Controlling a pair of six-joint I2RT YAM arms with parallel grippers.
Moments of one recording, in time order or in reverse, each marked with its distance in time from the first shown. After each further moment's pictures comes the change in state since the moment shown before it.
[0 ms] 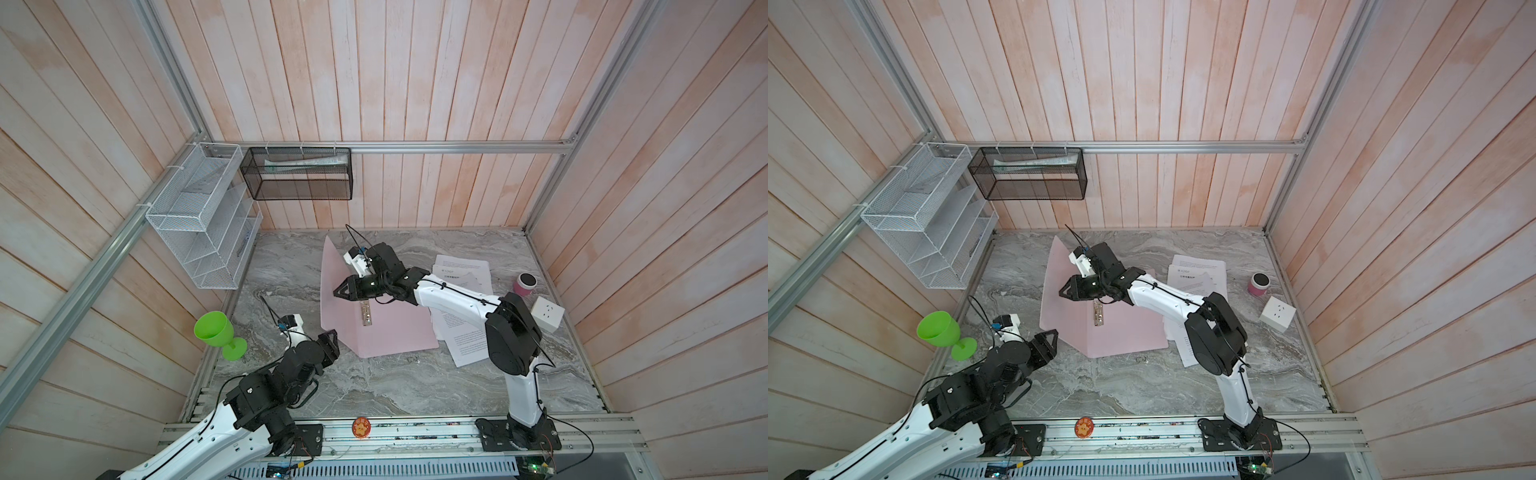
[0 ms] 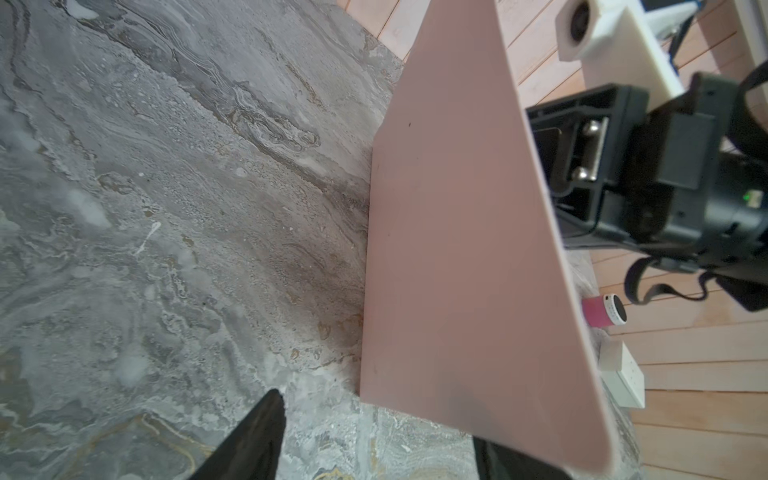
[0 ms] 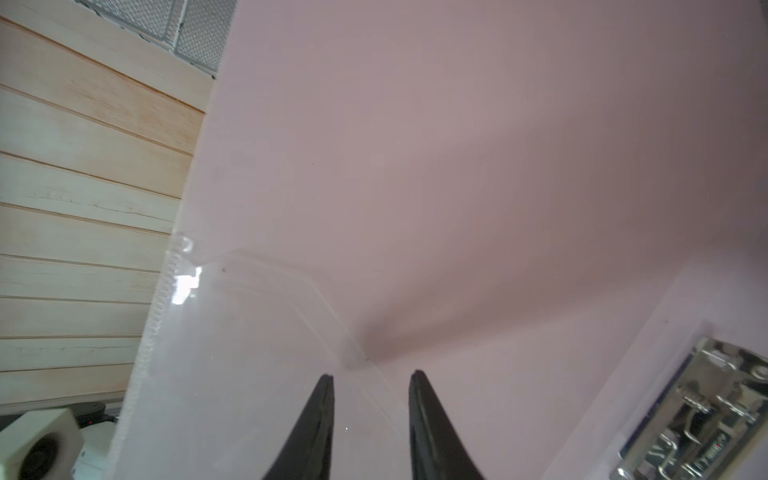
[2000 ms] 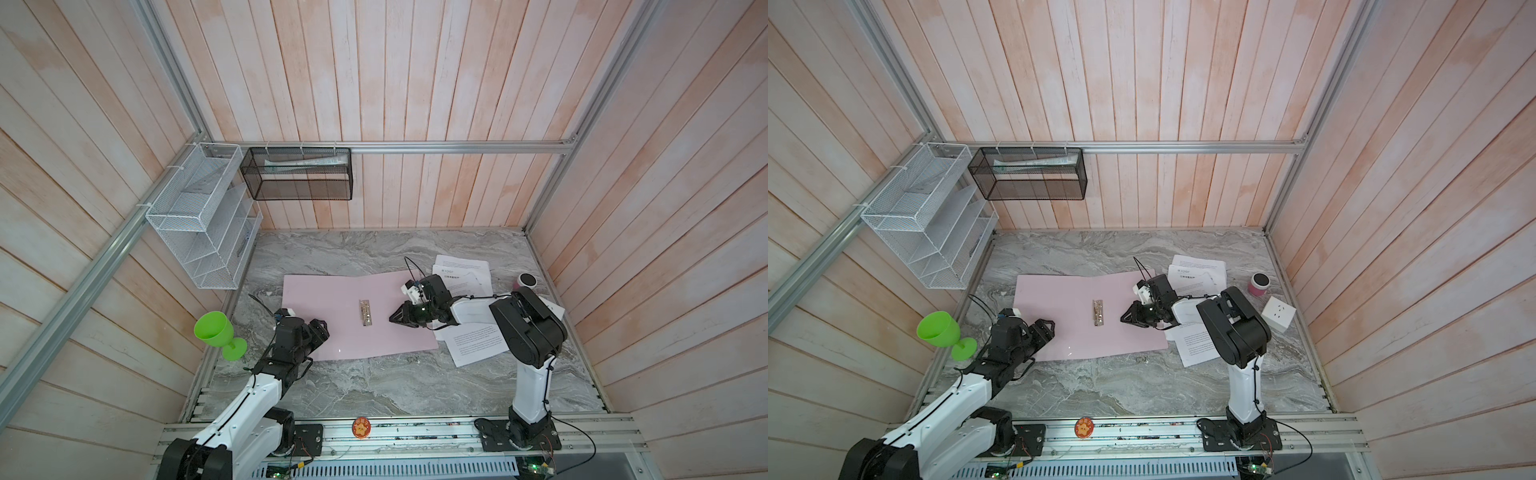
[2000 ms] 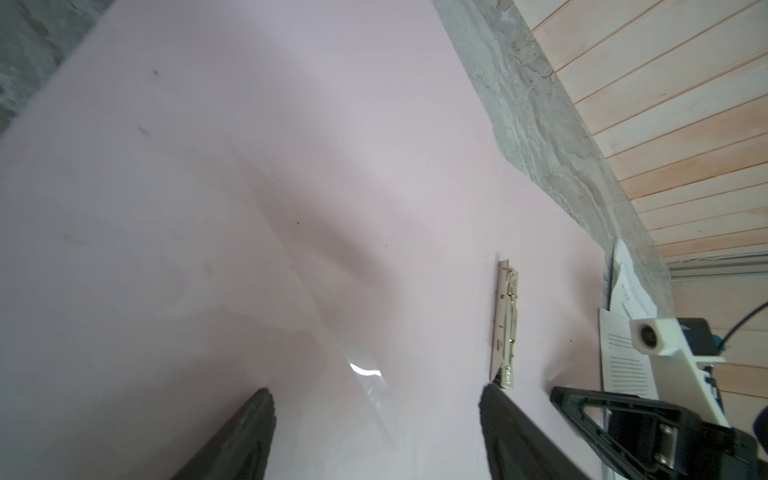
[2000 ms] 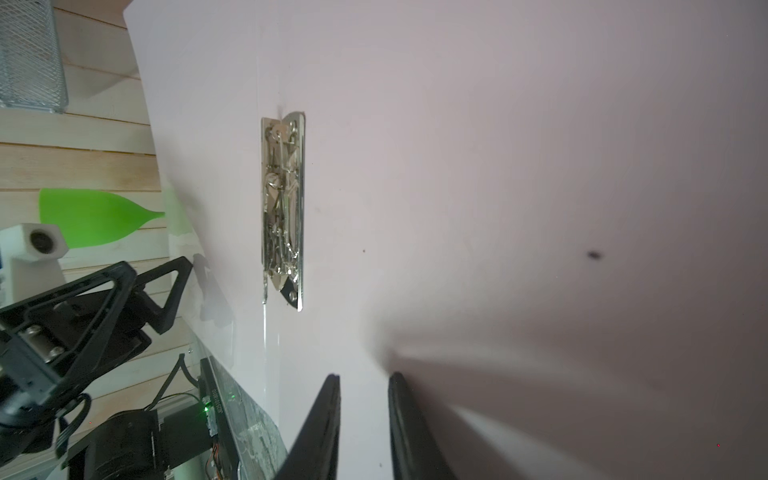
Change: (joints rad) left arm 0.685 0.455 -0.288 0.688 0.543 0.227; right arm -0.310 -0.095 -0.726 0.369 -0.158 0.050
